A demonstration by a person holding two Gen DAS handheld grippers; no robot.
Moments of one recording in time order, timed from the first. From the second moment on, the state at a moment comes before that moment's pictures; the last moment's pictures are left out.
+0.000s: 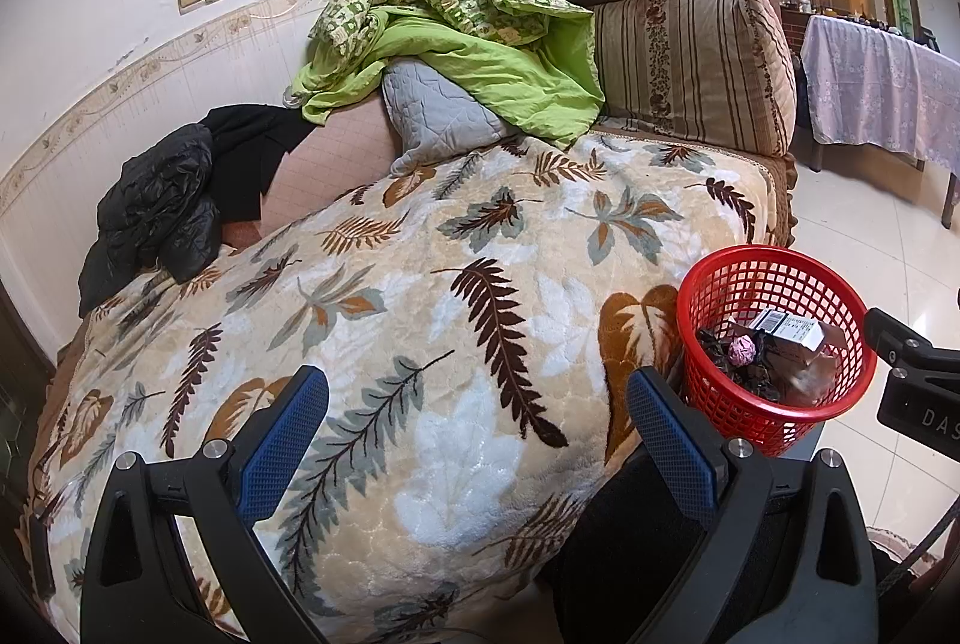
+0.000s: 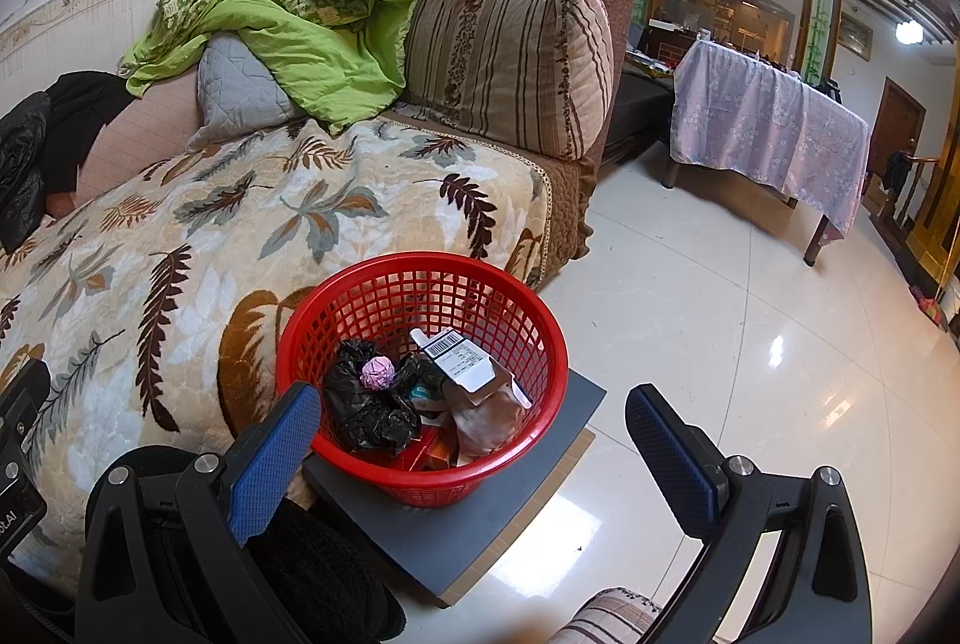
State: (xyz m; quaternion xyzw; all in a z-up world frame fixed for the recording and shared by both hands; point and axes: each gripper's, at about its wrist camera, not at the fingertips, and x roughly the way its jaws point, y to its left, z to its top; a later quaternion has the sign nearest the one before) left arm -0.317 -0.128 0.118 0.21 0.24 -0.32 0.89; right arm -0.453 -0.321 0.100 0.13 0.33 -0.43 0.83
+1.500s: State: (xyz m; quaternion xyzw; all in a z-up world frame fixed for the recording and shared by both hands) left arm -0.166 -0.024 0.097 0.07 0.40 -0.18 0.90; right arm -0.208 -0.266 0.090 0.10 0.42 -0.27 0.86
